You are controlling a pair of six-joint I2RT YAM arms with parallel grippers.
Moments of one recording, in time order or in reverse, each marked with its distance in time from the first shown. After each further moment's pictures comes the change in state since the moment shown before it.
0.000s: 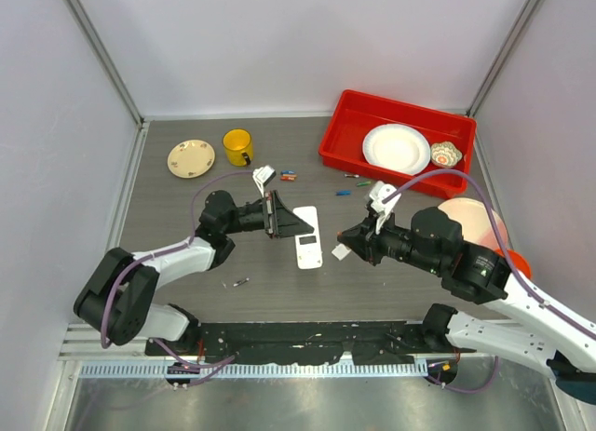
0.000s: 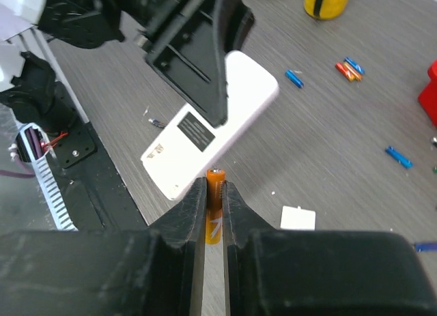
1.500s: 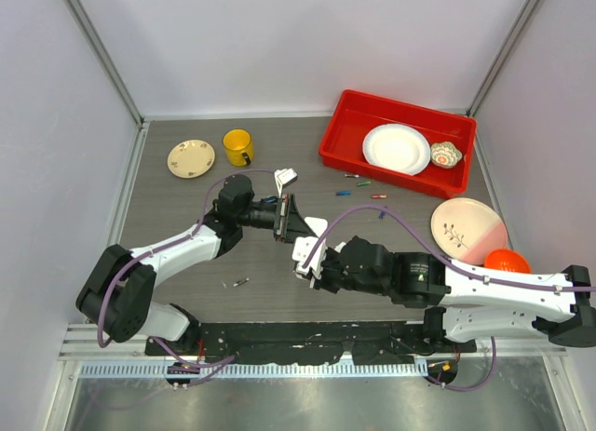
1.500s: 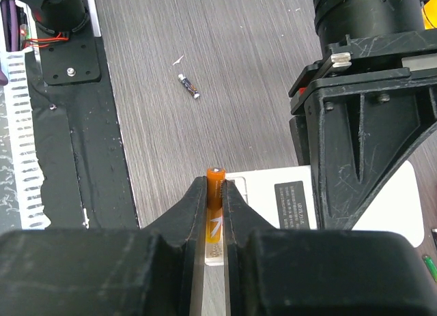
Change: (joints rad) left arm -0.054 0.037 0.188 -0.423 0.180 0.165; right arm 0.398 0.290 0.026 0.117 0.162 -0.314
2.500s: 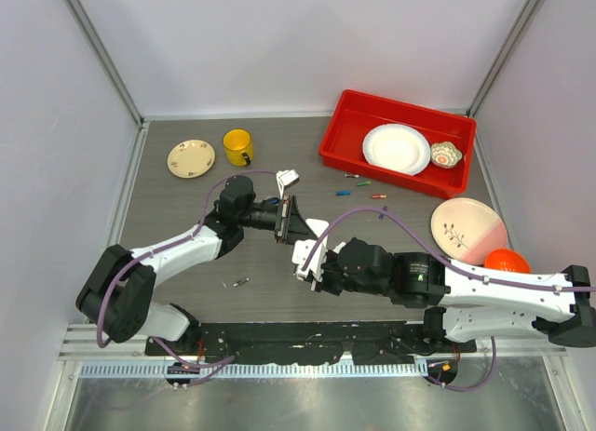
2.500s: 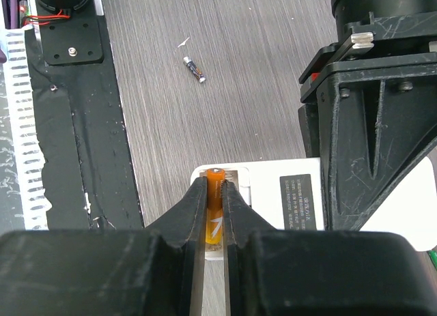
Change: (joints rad) left arm -0.006 0.000 0.000 0.010 0.000 -0.011; right arm 0.000 0.001 -0.006 -0.050 -0.020 0.001
